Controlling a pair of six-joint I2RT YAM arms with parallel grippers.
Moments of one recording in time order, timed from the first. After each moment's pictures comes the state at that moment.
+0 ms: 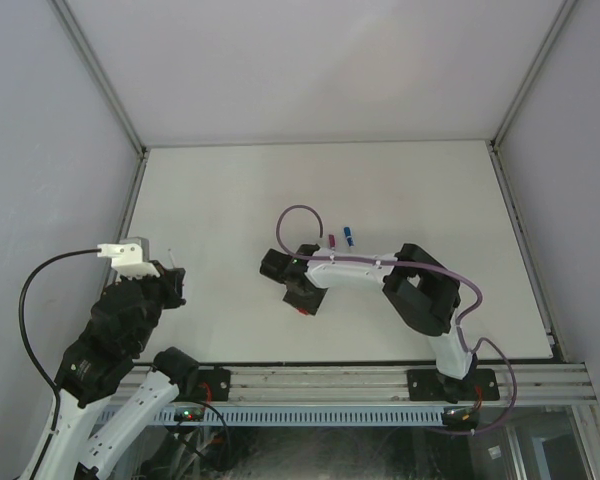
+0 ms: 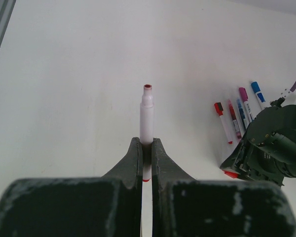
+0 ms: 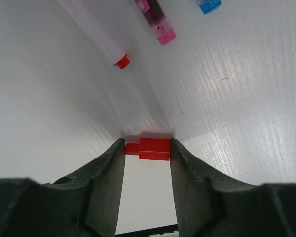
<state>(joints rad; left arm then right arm) -0.51 0.33 0.84 -0.85 -0.41 -0.38 1.07 2.01 1.43 -0.93 0.26 1.54</state>
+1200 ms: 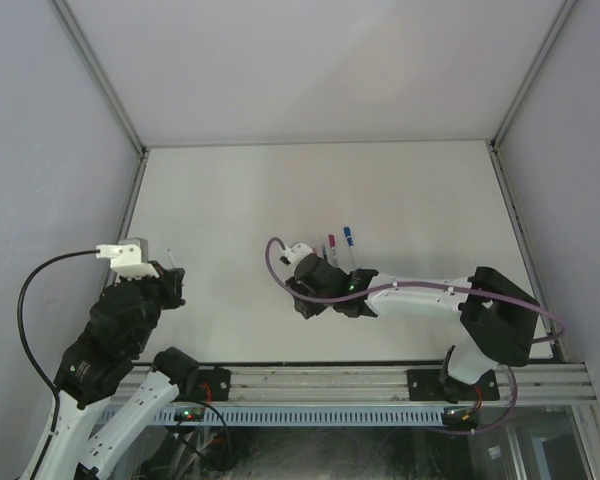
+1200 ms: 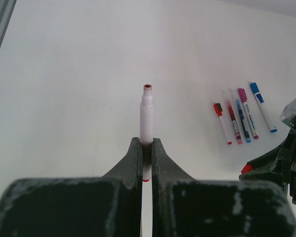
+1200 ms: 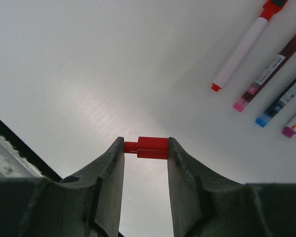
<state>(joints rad) -0.51 0.32 0.84 -0.85 -0.41 -0.38 1.09 1.57 0.93 -0.22 0.11 0.40</state>
